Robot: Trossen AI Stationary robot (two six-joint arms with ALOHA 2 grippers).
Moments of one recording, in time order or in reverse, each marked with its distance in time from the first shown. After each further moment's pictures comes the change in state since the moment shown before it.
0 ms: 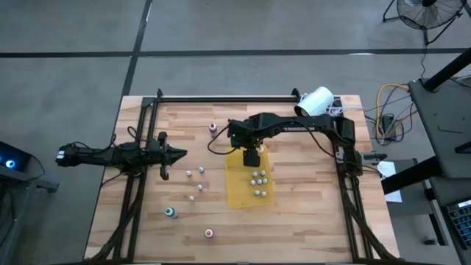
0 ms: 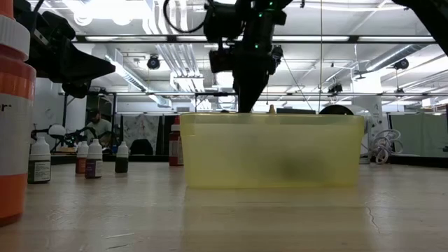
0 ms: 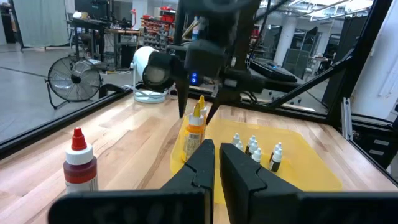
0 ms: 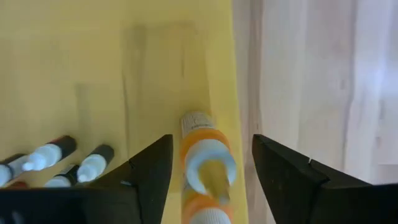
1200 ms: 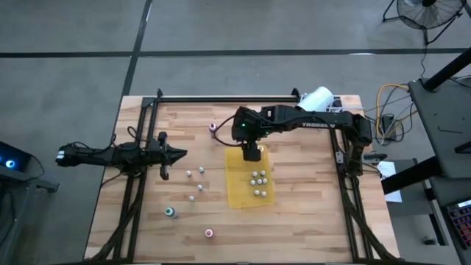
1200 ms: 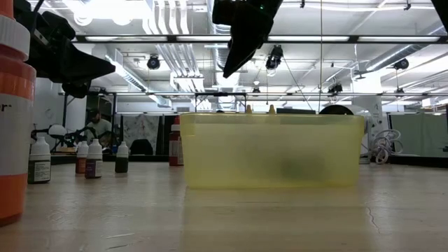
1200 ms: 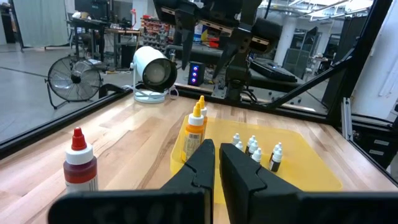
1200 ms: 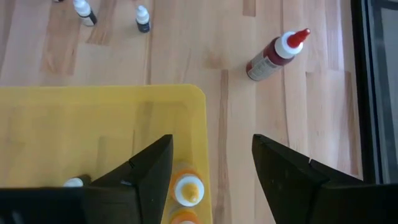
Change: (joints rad) left arm 0.000 0.000 0.000 0.000 0.000 0.000; right arm 0.008 -0.170 -0.002 0.141 -0.009 -0.091
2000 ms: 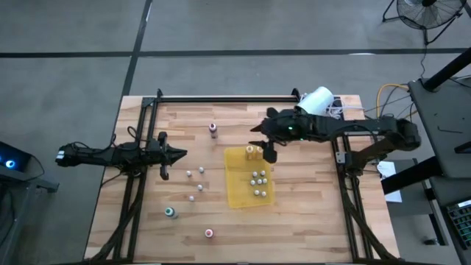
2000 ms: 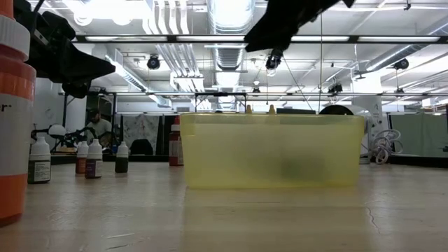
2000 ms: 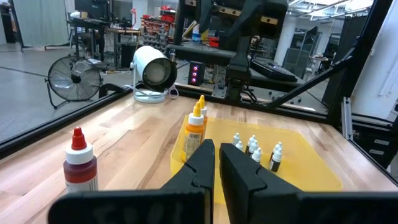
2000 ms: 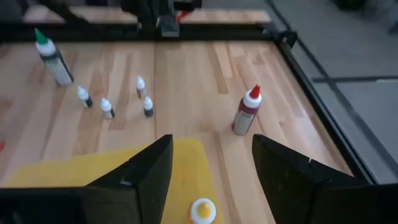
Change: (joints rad) left arm 0.000 0.001 0.000 0.000 0.000 0.000; right arm 0.013 -0.502 -0.667 0.671 0.008 0.179
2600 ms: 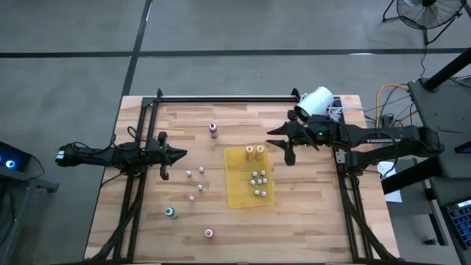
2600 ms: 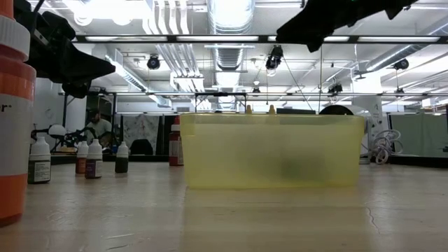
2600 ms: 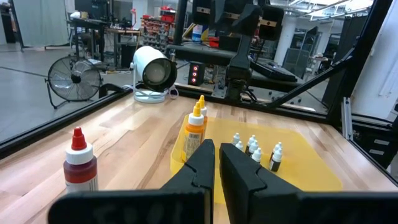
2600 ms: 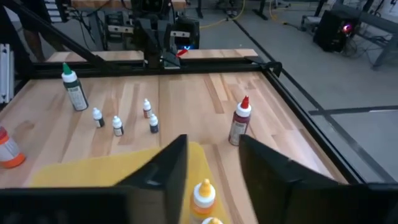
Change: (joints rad) left arm 0.000 0.000 0.000 0.000 0.000 0.000; right arm 0.000 -0.329 -0.343 0.217 0.002 0.025
